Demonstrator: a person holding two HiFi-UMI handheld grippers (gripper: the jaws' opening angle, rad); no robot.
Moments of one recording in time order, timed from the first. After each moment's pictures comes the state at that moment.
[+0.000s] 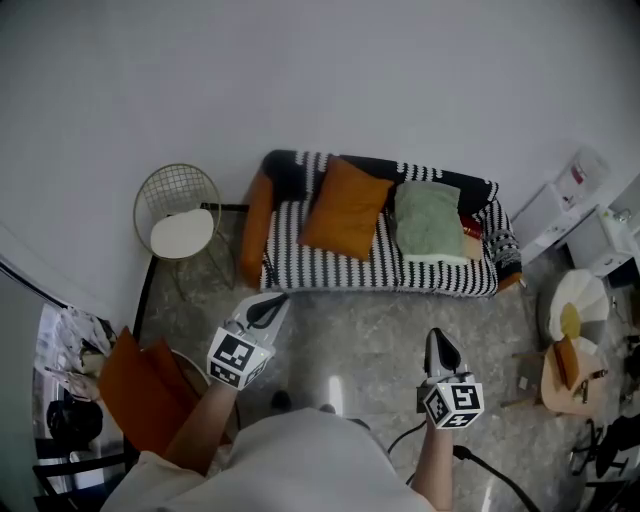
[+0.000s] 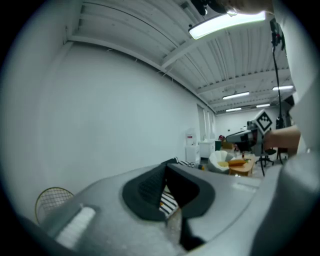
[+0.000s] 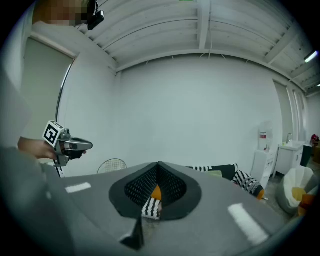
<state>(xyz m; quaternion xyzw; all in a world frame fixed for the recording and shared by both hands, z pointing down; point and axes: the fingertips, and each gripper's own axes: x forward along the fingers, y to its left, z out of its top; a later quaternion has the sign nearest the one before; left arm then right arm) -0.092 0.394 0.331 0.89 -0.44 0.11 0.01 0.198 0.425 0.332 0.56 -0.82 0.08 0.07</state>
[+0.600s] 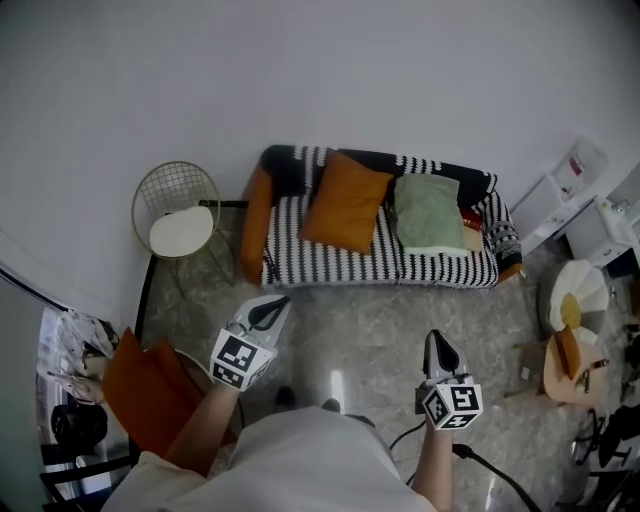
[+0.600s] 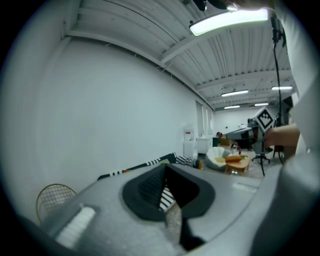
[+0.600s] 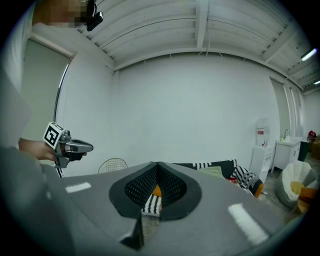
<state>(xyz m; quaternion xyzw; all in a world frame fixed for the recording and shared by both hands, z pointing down) -0.107 0.403 0.350 0.90 -0.42 0.13 0.02 0.179 0.442 0.344 0.56 -0.82 0.09 0.07</state>
